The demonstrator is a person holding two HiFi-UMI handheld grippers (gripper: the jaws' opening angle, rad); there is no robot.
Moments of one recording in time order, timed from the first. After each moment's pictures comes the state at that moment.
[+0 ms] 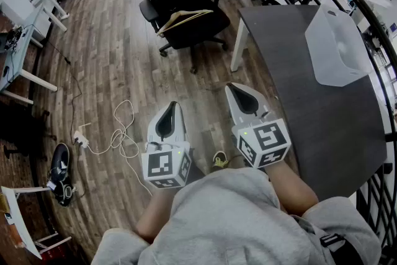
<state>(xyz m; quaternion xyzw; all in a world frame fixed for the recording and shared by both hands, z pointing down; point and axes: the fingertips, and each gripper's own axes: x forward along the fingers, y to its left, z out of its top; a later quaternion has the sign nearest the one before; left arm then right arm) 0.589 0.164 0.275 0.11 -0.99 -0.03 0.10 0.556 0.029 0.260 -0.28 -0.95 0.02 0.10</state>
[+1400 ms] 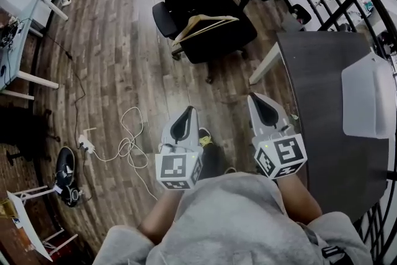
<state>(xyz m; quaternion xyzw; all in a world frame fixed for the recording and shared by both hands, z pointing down) 0.336 0.245 0.338 0.13 -0.98 -0.04 0.16 0.305 0.099 0.309 -0.27 -0.95 0.03 0.15</state>
